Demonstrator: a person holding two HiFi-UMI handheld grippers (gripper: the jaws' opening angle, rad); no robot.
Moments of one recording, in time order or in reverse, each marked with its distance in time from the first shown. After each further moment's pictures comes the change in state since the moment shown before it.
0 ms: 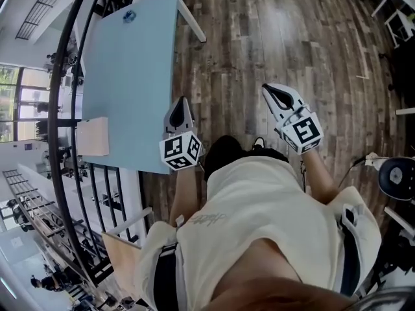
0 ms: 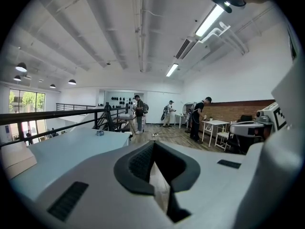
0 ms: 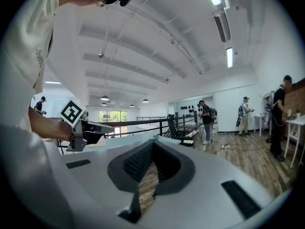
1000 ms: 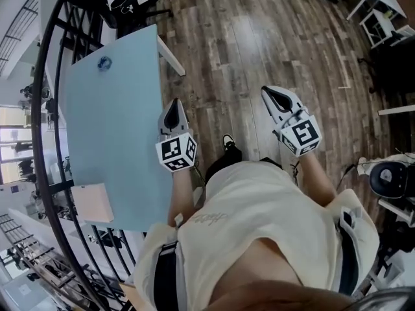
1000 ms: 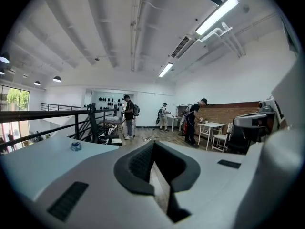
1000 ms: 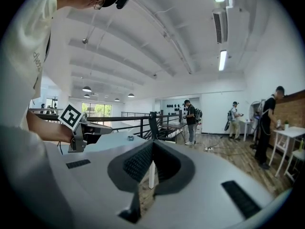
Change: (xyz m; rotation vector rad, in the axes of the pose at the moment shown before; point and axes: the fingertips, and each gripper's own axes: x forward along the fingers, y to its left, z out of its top) left arm 0.257 0.051 0.036 0.015 -0.025 -0.148; right arm 0.152 -0.160 0.029 -0.024 0.059 -0.189
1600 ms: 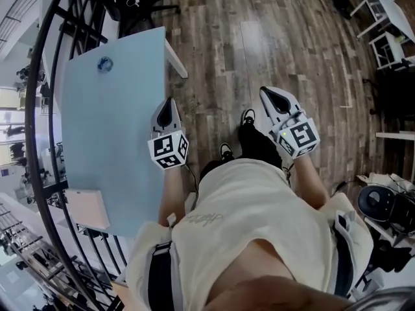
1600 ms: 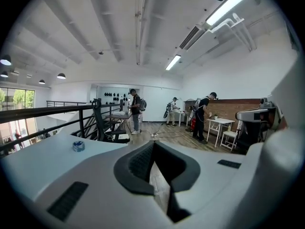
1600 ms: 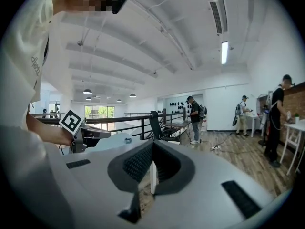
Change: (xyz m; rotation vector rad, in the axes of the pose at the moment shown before) left arm 0.099 0.070 -0.006 -0.007 0.068 0.079; right arm 0.118 -0.058 0.006 0.041 0.002 0.060
